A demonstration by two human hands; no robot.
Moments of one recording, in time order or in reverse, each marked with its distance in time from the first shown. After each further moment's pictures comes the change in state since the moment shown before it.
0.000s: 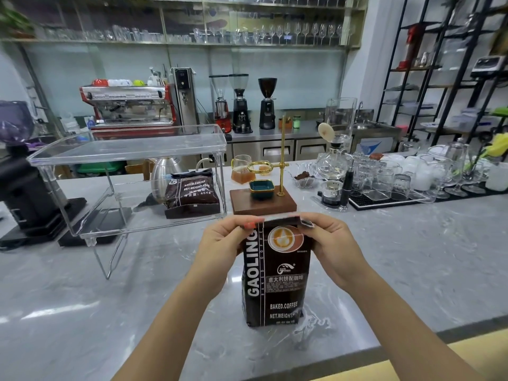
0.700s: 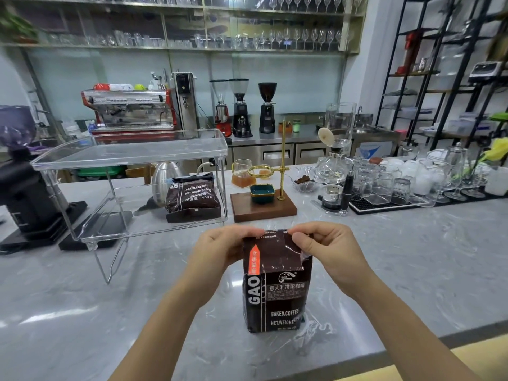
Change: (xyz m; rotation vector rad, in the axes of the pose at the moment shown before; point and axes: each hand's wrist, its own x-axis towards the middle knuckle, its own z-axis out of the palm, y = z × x) left_hand -0.009 0.010 -0.012 -0.004 -0.112 -0.028; right_hand -0.014 -0.009 0.000 -0.212 -0.063 -0.125
